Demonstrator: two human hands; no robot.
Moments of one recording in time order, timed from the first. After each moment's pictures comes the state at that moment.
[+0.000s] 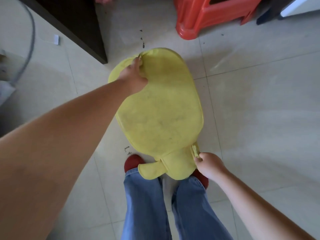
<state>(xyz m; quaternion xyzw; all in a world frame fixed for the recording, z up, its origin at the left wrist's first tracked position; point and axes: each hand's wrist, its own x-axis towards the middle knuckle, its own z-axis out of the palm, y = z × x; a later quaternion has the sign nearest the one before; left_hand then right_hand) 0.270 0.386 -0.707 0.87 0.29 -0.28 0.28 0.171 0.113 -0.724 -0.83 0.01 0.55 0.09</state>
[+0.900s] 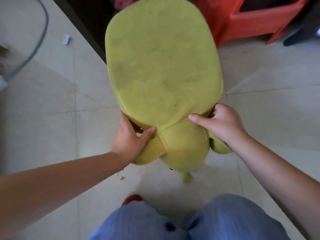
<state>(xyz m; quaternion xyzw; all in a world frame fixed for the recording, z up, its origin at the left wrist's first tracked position) 0.138 0.349 -0.791 0.79 0.43 -0.08 0.44 0.277 0.182 -0.784 -0.90 -0.07 0.31 0.29</state>
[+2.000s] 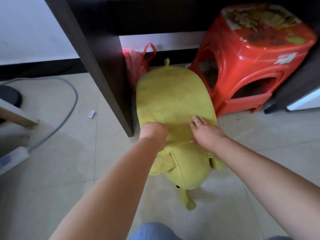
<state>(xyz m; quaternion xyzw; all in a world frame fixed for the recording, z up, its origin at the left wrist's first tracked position) 0.293 0.465 -0.724 0.96 0.10 -0.27 -0.02 0.366 0.330 -0.729 -0.88 -0.34 0.29 -0.15</state>
